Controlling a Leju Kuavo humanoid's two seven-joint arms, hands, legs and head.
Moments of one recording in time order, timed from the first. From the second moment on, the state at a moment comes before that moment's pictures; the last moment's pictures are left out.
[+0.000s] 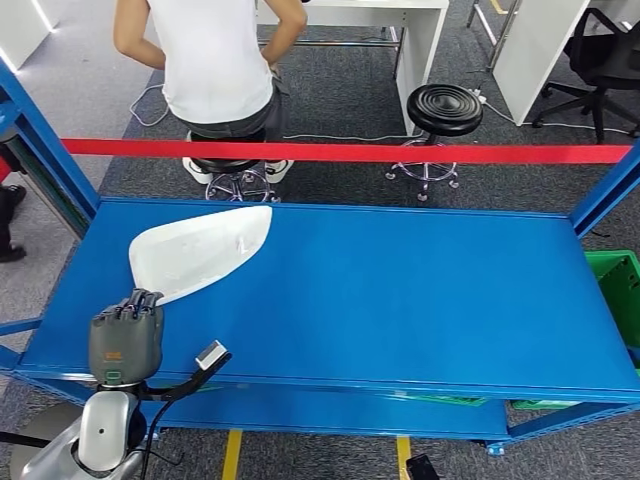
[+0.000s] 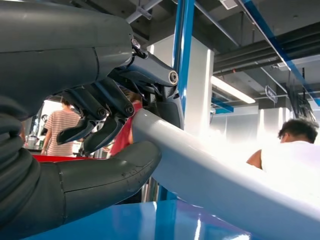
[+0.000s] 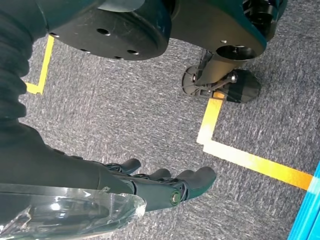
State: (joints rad) left arm -0.18 0.30 -0.74 -1.38 -1.57 0.70 0.65; right arm -0.10 0.03 1.45 -0.14 -1.22 -0.42 -0.33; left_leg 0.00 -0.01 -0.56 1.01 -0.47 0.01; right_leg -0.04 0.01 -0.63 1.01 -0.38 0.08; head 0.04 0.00
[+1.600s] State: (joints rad) left arm -0.19 0.31 -0.74 -1.35 -1.57 0.70 0.65; right arm -0.11 0.03 1.45 -0.14 -1.23 -0.42 -0.34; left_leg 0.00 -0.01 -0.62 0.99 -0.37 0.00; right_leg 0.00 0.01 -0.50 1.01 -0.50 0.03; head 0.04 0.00
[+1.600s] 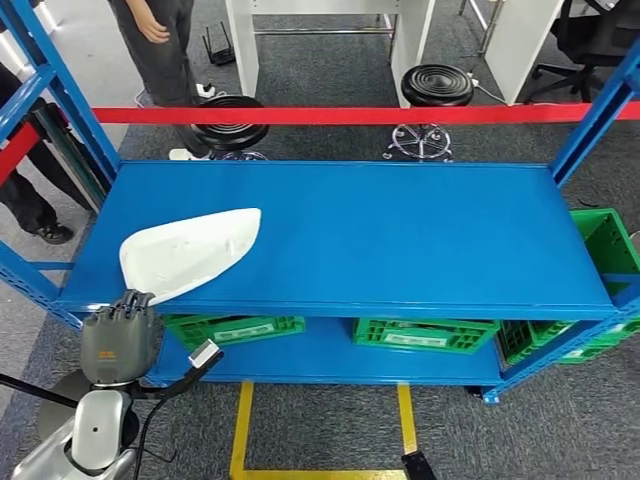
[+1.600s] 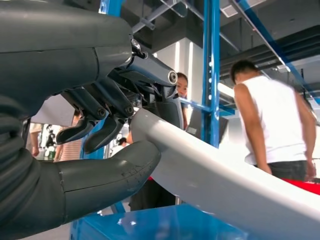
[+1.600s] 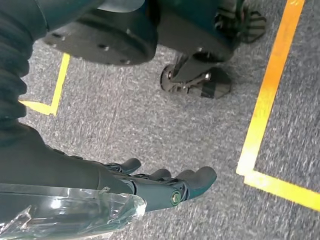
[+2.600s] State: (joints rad) left arm -0.20 0.31 -0.74 -1.34 -1.57 0.70 0.65; right arm -0.11 0.04 1.47 -0.14 -1.22 -0.43 -0.34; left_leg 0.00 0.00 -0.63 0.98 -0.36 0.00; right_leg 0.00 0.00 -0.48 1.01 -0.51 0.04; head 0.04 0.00
